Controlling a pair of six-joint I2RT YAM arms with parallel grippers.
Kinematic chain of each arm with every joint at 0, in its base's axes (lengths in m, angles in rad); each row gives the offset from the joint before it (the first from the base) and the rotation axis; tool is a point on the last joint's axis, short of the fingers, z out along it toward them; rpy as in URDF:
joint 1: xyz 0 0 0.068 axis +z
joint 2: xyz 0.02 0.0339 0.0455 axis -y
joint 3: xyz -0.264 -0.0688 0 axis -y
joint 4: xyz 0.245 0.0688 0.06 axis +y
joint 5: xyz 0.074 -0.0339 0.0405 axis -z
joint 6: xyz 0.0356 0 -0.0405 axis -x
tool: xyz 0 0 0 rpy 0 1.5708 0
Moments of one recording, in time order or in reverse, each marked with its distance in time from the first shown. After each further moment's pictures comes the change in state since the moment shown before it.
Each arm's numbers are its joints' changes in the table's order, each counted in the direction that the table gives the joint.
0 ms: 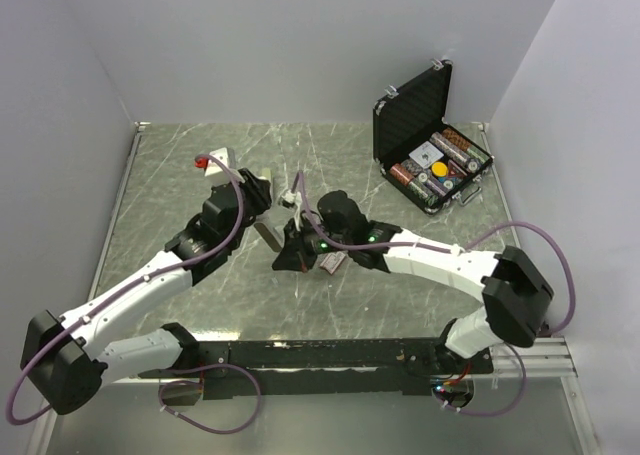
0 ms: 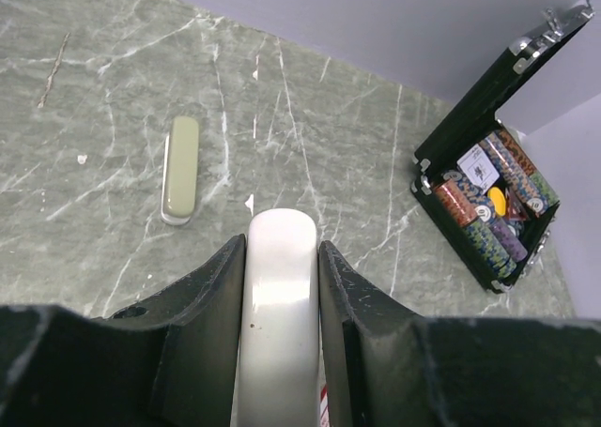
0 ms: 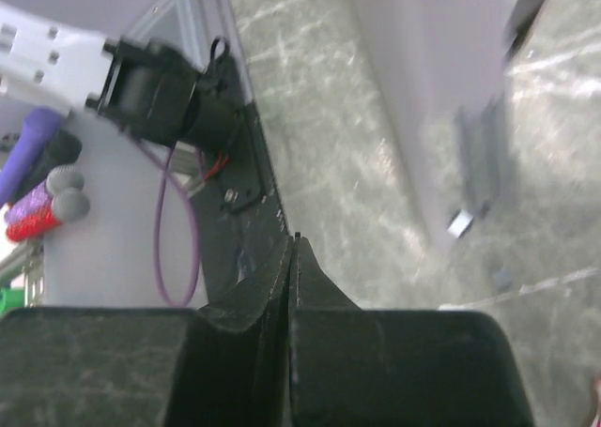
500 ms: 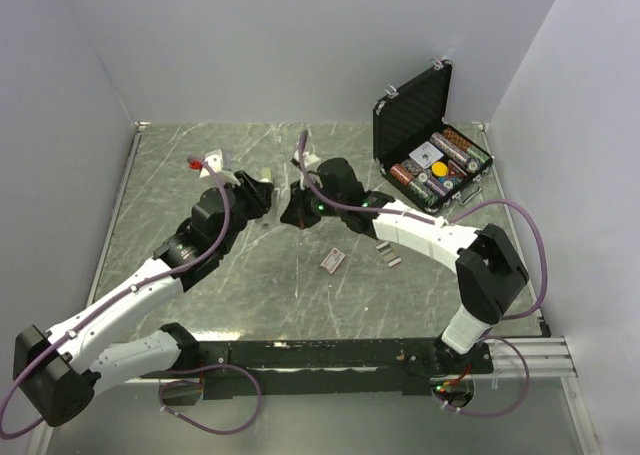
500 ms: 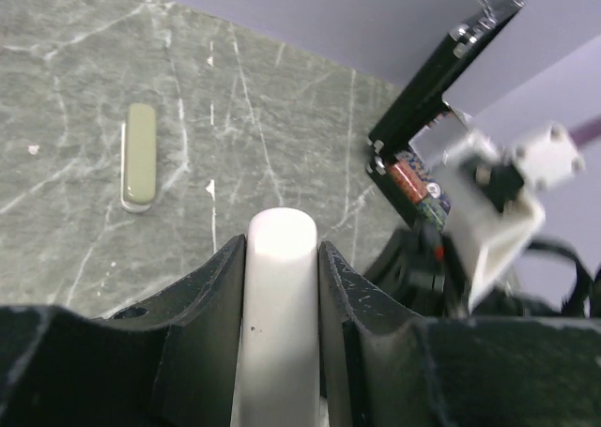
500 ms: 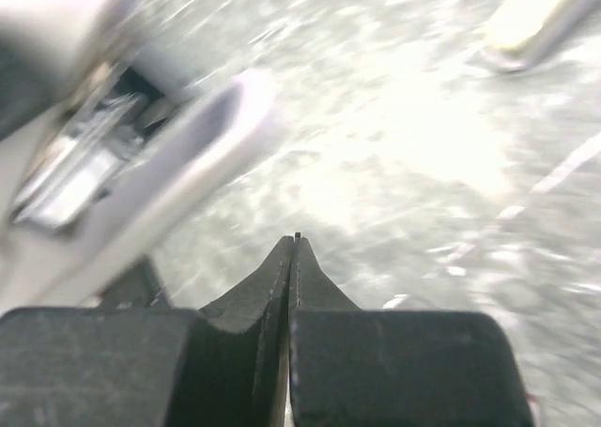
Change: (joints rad) left arm 0.000 0.076 -0.001 0.041 0.092 0.035; right arm -0.127 -0.184 0.218 0.085 0.187 0.006
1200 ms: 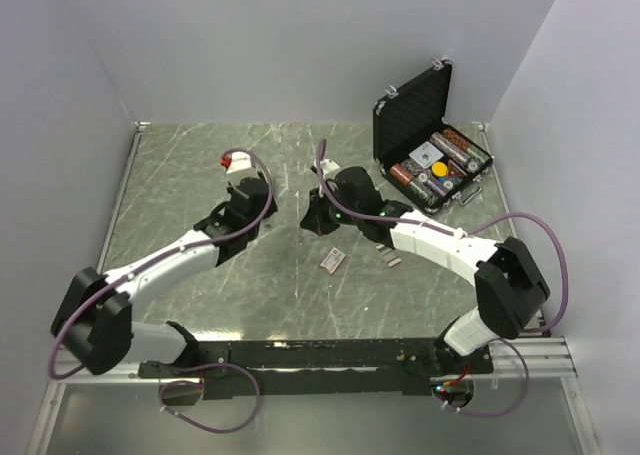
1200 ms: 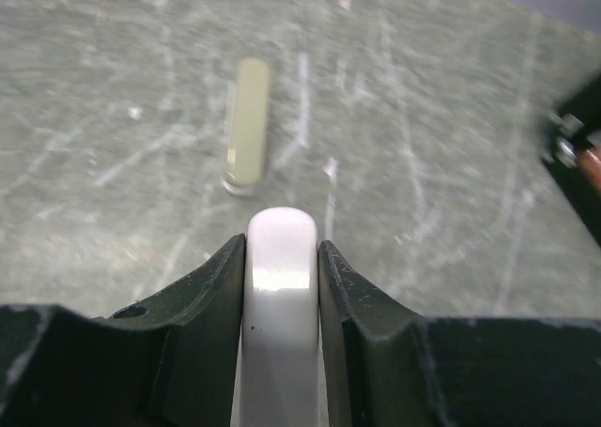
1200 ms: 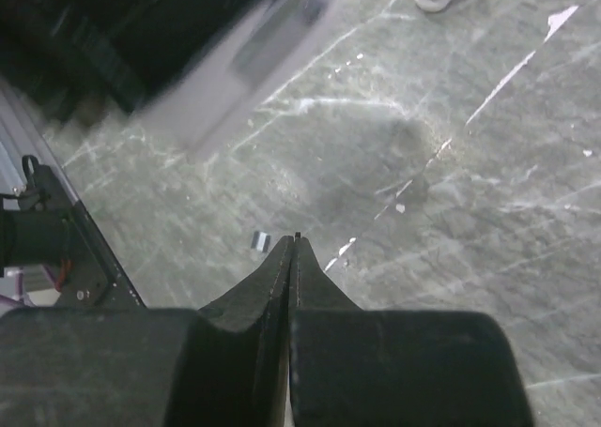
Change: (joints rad) left arm 0.026 -0.298 0.025 -0.014 -0.117 -0.052; right arm -0.072 0.119 -0.134 0.028 0.073 0.028
